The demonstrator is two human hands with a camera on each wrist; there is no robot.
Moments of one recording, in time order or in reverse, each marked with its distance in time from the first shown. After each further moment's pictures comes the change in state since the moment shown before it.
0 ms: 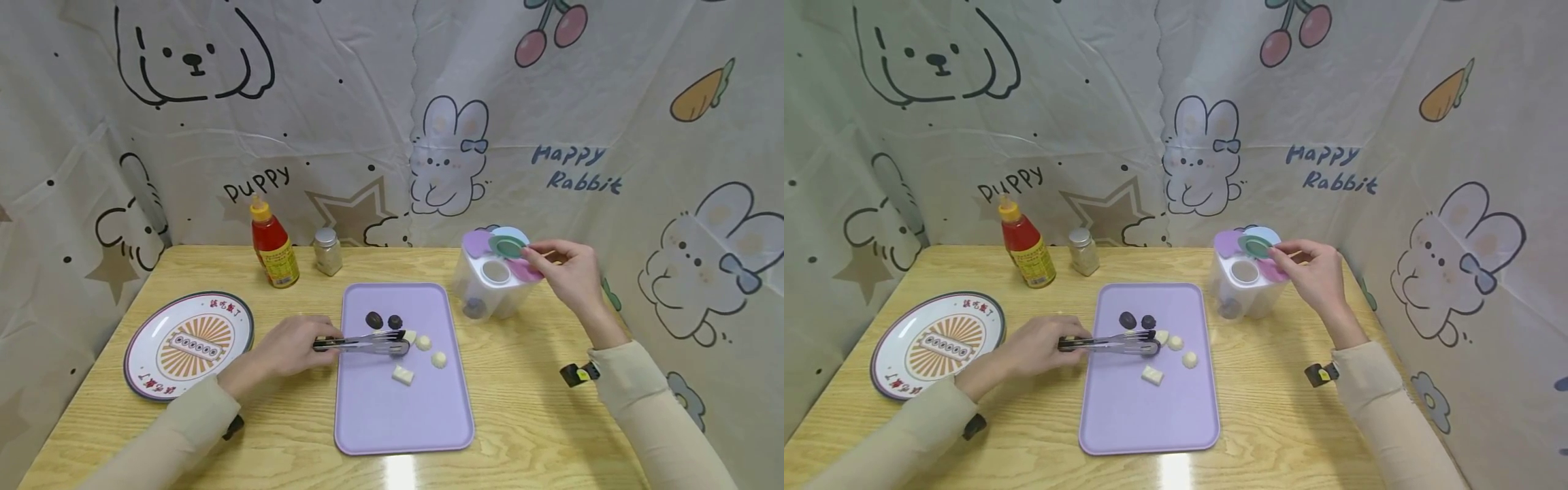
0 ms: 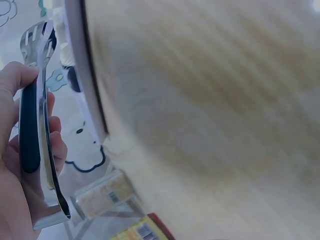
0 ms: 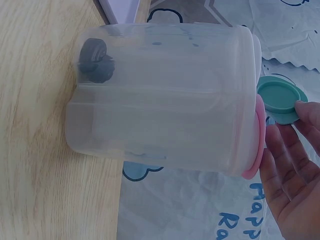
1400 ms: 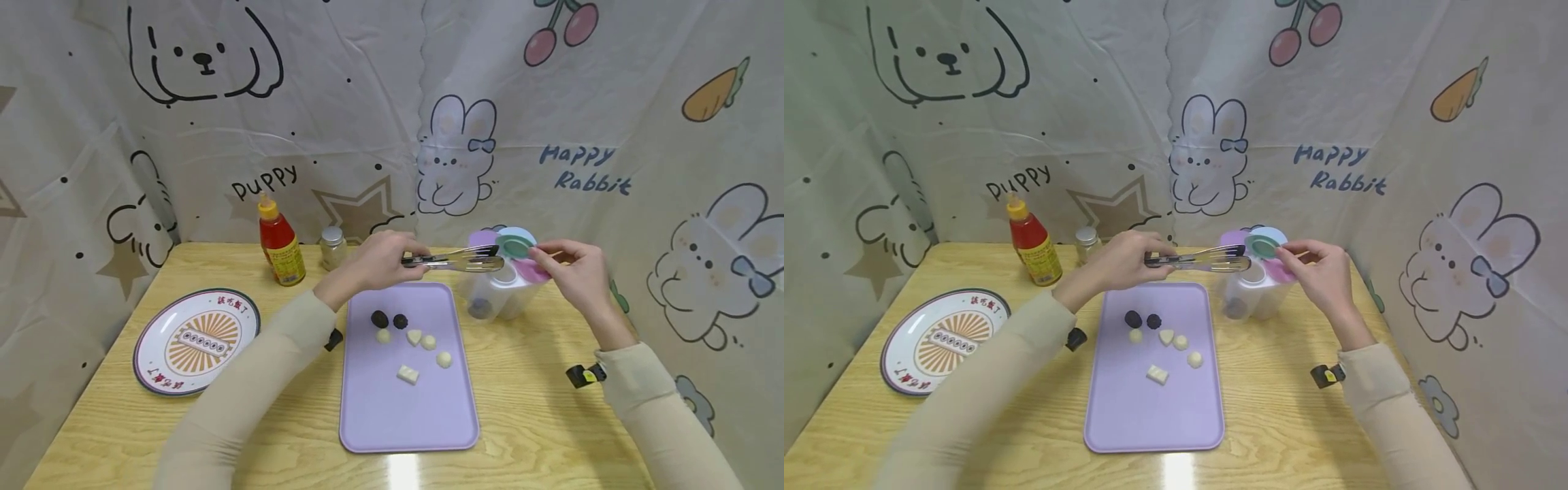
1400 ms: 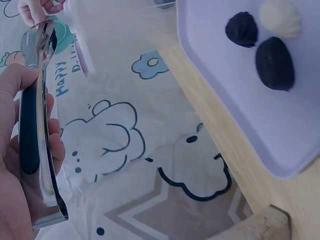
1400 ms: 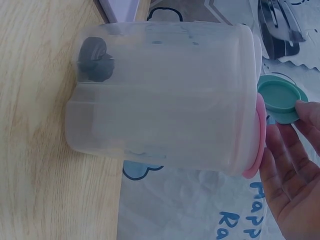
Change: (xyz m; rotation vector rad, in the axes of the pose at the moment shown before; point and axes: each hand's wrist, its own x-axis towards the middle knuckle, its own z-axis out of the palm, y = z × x) left_hand 0.147 0.070 -0.060 0.015 0.130 0.161; right_hand 0.001 0.000 0.000 -0.010 0.001 -0.004
